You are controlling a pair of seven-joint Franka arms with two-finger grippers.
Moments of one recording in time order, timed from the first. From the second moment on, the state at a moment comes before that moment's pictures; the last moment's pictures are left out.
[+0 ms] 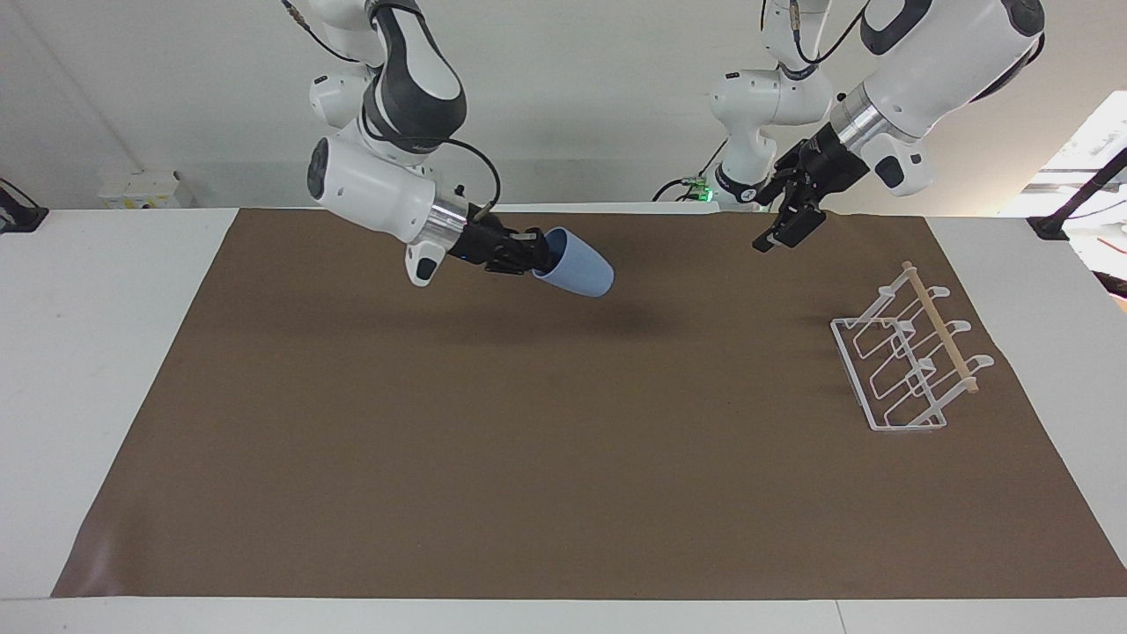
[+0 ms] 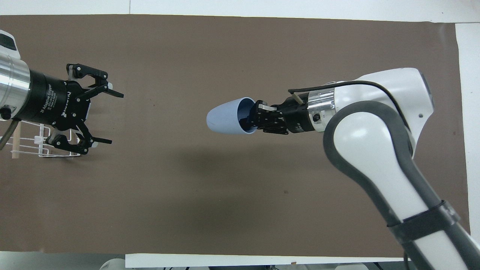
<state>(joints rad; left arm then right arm) -0.15 -0.08 -0.12 -1.69 -0.54 1.60 -1.53 0.43 0.04 -0.02 -1.97 1.05 2.12 0.18</state>
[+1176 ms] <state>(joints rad) -0.29 -0.08 -0.14 -1.92 -0.64 1.88 -1.62 0.60 0.04 -0.02 -1.97 1.18 2.26 0.27</state>
